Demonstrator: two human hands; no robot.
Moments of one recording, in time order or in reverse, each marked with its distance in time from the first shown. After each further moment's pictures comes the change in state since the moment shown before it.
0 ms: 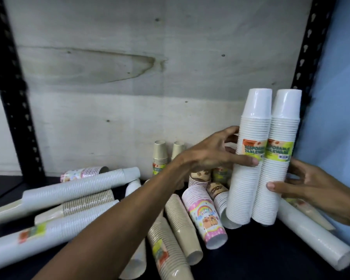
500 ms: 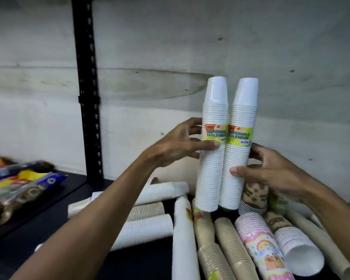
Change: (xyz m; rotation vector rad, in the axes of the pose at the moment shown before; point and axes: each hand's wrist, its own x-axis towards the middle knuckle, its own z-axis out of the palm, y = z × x) left_hand -0.101 0.020 -0.153 0.087 0.397 -0.028; right_hand 0.122 -0.068 0.143 0.087 -0.249 -0.160
